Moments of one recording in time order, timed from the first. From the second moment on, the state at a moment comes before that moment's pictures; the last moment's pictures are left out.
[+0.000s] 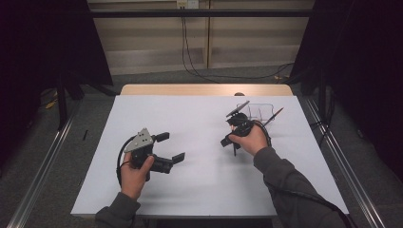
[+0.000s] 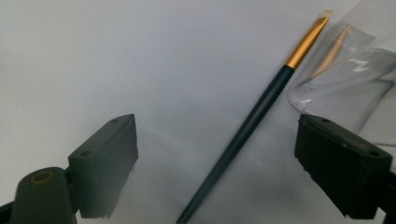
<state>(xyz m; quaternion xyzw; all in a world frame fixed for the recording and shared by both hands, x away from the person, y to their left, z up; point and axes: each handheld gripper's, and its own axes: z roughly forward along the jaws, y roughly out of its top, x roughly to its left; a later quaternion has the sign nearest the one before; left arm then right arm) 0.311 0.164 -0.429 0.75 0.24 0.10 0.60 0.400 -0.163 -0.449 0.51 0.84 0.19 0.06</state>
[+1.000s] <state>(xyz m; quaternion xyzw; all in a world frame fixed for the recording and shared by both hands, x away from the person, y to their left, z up) 0.311 0.160 -0.432 0.76 0.24 0.10 0.60 0.401 -0.170 -0.452 0.53 0.83 0.19 0.04</state>
